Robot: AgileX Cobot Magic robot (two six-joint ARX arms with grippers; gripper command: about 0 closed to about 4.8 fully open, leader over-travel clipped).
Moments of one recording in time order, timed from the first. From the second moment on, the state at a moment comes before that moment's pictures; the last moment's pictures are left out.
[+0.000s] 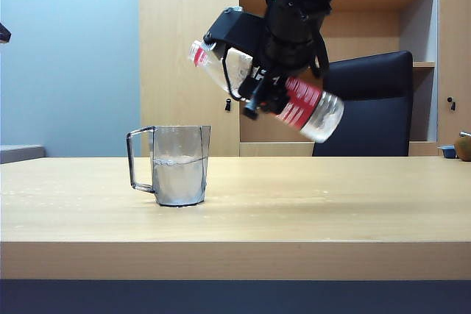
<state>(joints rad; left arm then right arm) -0.04 0.55 0.44 -0.20 0.47 0.03 0.67 1.76 1.15 0.15 0.59 -0.68</state>
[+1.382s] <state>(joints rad) -0.04 0.50 0.44 -0.04 0.35 -0.01 0.51 1.74 0.62 0.97 0.13 0.03</state>
